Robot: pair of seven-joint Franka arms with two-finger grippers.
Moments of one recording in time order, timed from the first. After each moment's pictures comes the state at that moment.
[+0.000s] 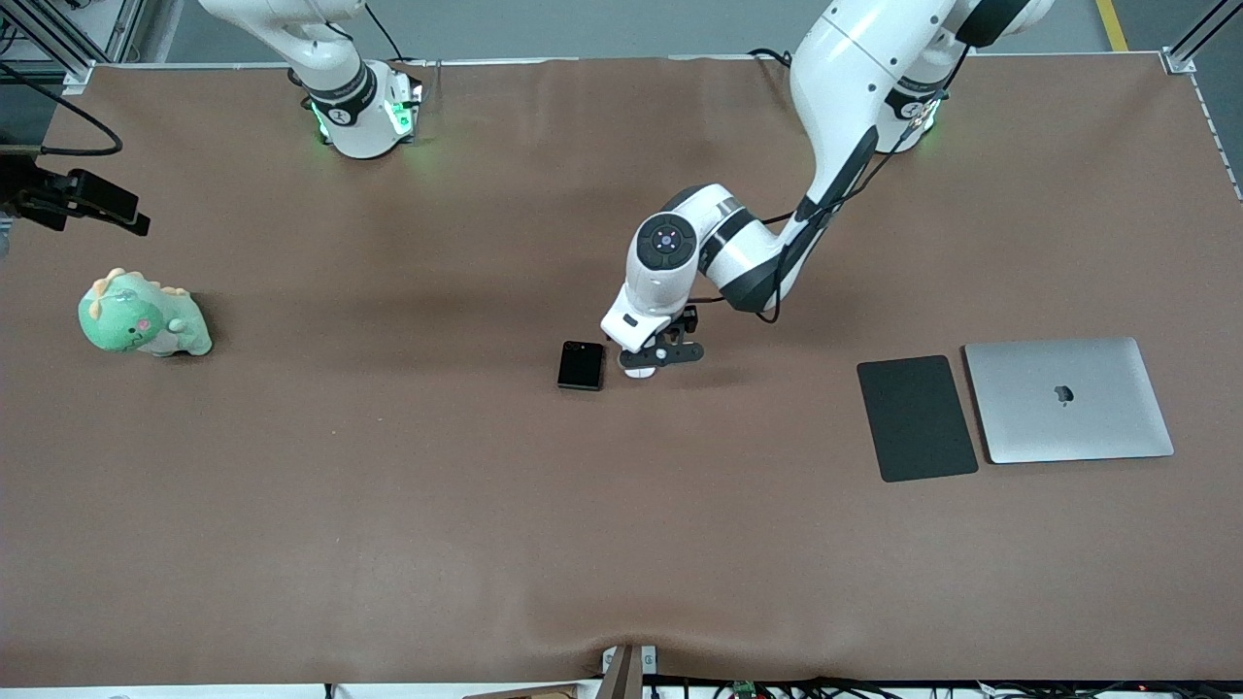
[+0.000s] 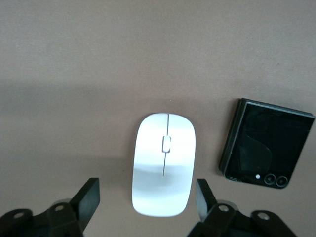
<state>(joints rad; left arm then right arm) -0.58 0.70 -0.25 -1.65 0.14 2.34 -0.96 -0.02 -0.03 -0.04 -1.56 0.01 1.40 0.03</state>
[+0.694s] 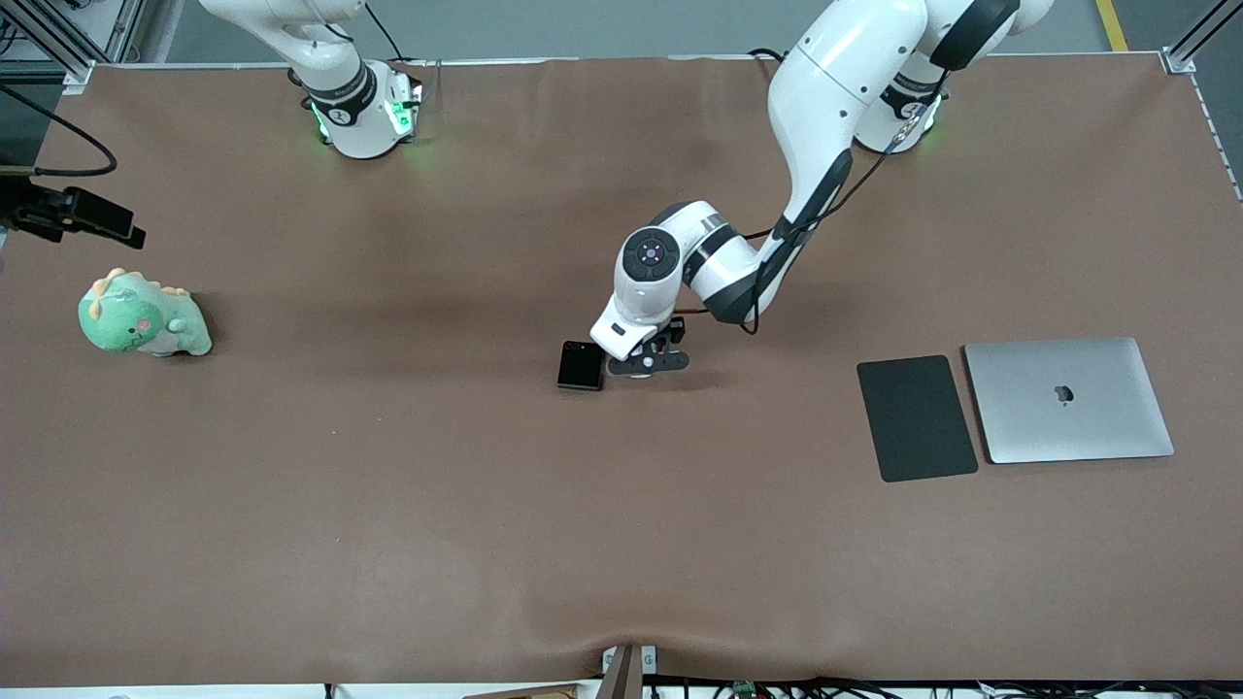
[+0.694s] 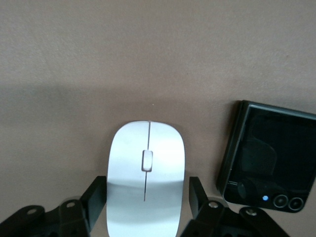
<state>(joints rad) -0.64 0.78 -0.21 -1.60 0.14 2.39 -0.97 -0.04 0.02 -0.05 -1.54 0.02 1.40 0.03</state>
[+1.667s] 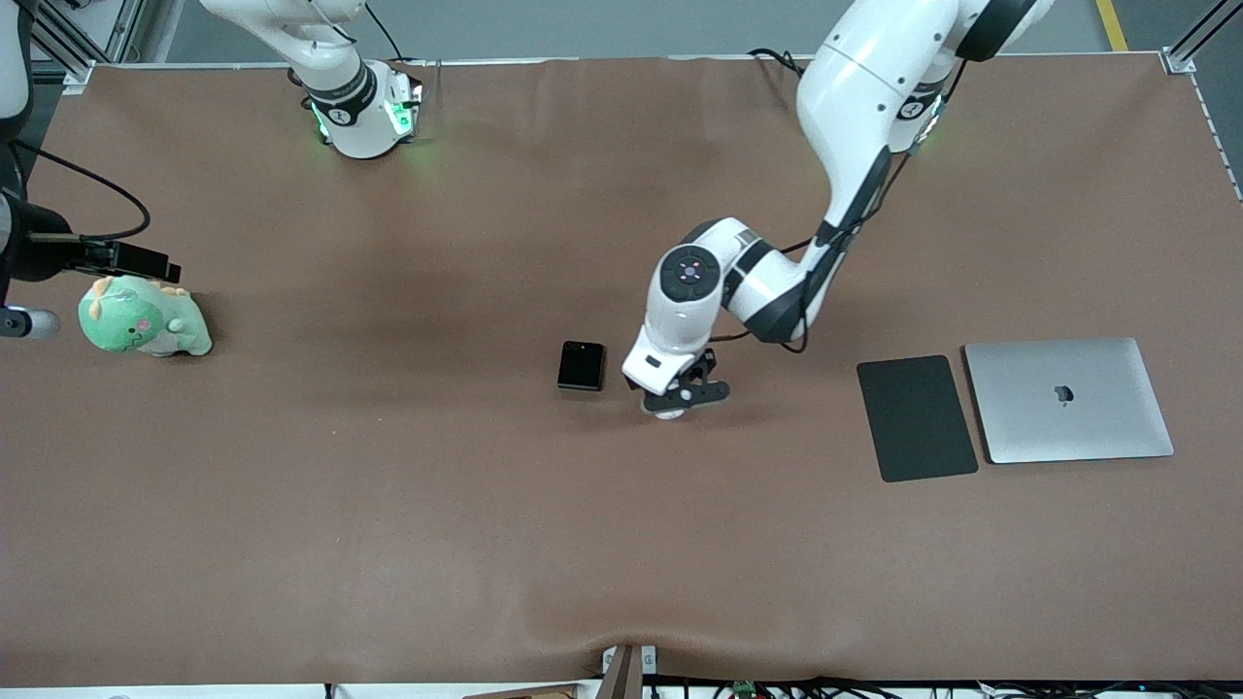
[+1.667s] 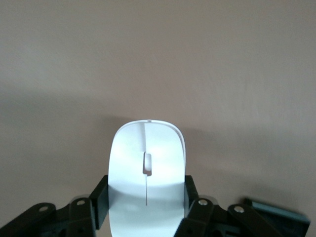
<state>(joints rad) -0.56 0.71 -0.13 -1.55 0.15 2.37 -0.96 -0.05 0.14 -0.04 -1.54 0.10 1.42 0.03</state>
